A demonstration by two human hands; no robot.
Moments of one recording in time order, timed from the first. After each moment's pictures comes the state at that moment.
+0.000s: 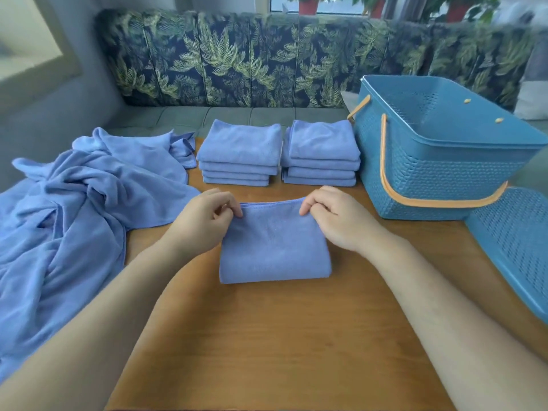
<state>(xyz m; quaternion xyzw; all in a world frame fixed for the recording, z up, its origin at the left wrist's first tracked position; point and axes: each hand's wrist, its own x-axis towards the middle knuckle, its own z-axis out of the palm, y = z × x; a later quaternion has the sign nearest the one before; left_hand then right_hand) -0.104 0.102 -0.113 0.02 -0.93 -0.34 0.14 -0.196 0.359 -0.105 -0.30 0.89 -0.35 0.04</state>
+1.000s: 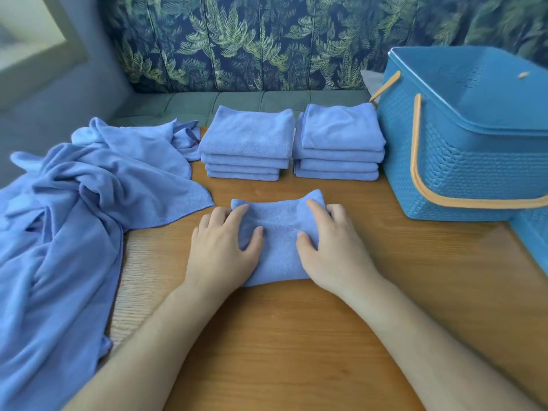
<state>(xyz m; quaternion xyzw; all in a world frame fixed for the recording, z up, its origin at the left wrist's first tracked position) -0.100 0.140 -0.166 0.15 -0.95 -0.17 0.19 -0.157 0.326 -0.145 -0.21 0.94 -0.26 0.00</state>
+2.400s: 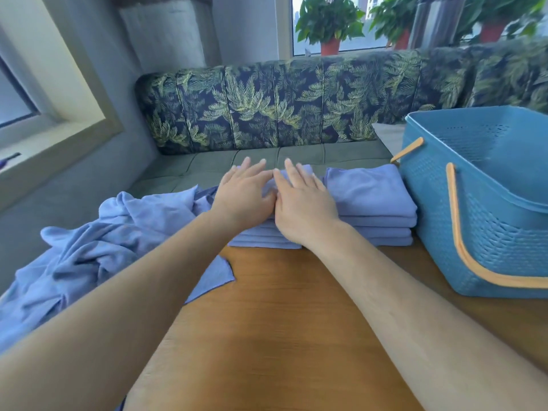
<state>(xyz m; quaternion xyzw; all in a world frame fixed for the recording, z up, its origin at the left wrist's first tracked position) -0.291 0.049 -0.084 0.04 -0.98 -0.08 0.16 -0.308 0.199 -0.085 -0.30 0.94 -0.13 -0.09</state>
